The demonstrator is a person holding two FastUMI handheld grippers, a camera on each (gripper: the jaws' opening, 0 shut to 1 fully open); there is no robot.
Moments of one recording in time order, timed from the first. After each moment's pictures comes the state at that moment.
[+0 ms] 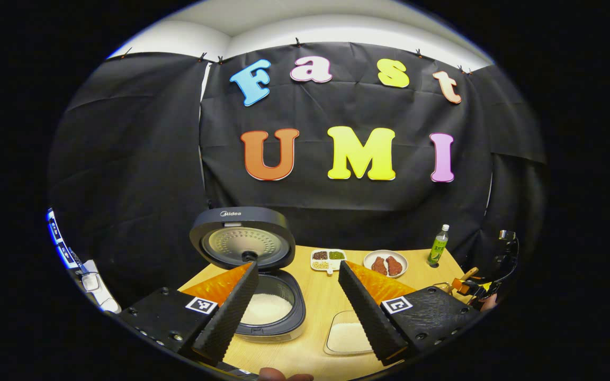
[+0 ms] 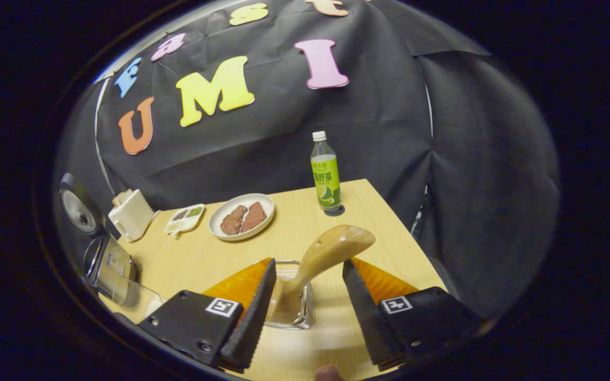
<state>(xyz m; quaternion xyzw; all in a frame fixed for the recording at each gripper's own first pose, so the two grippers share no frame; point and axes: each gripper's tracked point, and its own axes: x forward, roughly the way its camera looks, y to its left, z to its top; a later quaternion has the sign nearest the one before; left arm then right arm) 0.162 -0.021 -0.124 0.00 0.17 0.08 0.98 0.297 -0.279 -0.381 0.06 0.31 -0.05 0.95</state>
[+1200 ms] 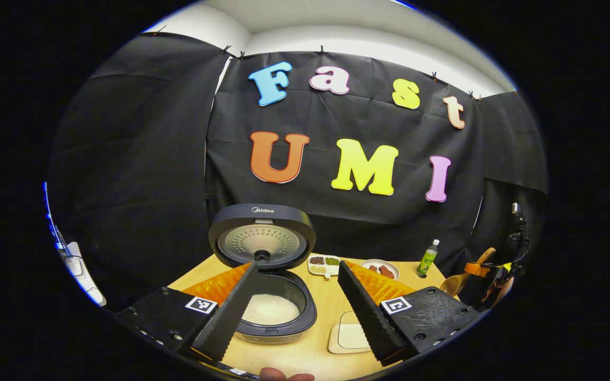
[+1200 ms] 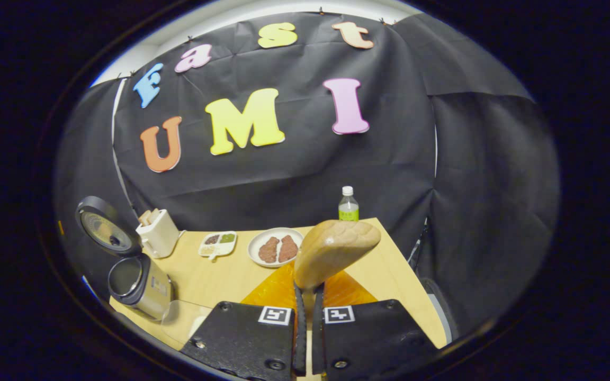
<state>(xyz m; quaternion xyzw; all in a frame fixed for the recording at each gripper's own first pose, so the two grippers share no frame) 0.135 0.042 -0.119 -0.07 0.13 0.03 0.99 0.239 -0.175 -0.214 0.02 0.23 -0.04 0.97</state>
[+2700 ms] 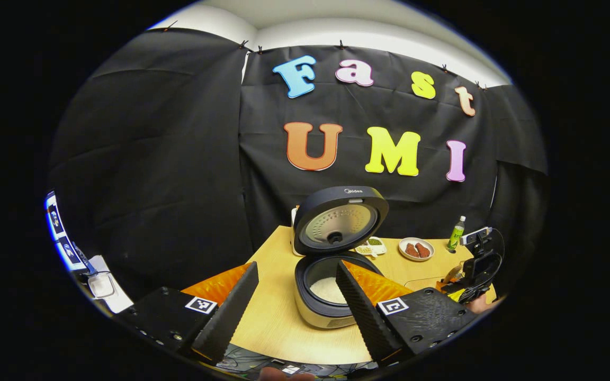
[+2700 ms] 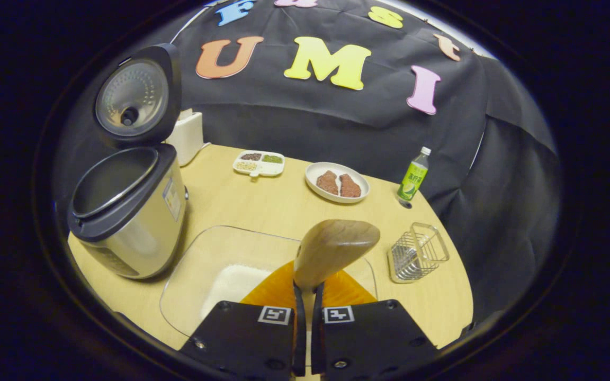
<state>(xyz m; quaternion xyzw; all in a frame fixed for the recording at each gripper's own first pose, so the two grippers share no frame) 0.070 0.181 -0.141 -0.03 0.18 0.07 0.98 0.204 0.014 -0.409 -0.12 0.35 -0.02 0.93</state>
